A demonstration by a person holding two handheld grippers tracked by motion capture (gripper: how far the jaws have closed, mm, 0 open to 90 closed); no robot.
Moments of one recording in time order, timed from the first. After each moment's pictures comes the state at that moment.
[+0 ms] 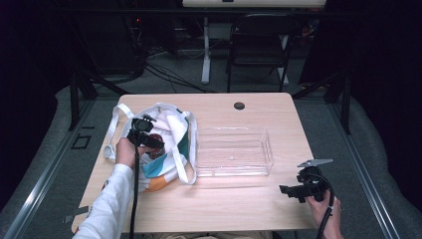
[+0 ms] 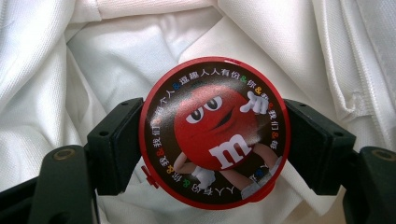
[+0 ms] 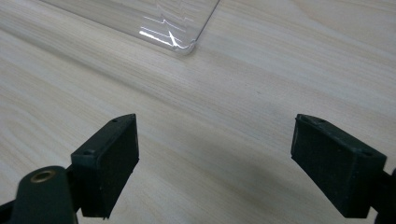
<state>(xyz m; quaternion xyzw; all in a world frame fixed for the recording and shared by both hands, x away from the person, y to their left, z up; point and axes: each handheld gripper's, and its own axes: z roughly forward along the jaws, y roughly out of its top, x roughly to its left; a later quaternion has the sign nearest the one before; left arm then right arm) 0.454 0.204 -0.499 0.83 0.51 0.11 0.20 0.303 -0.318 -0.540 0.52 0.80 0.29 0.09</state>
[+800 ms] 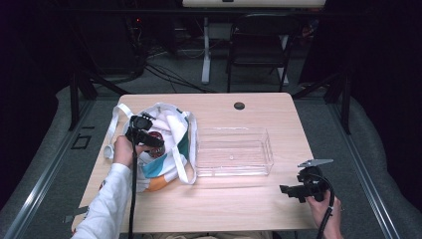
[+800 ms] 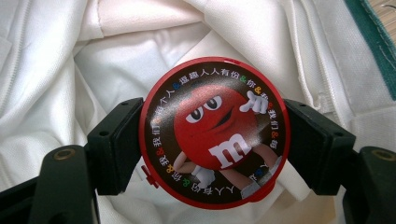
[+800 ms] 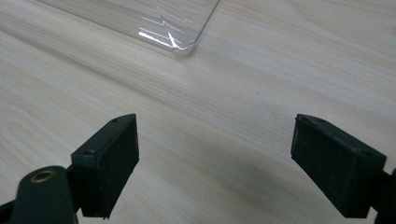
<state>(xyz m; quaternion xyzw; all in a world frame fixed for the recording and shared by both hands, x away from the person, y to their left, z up) 0.448 0.203 -0.483 0.83 0.50 0.12 0.21 0.303 -0.318 -0.539 0.52 0.80 0.29 0.09</state>
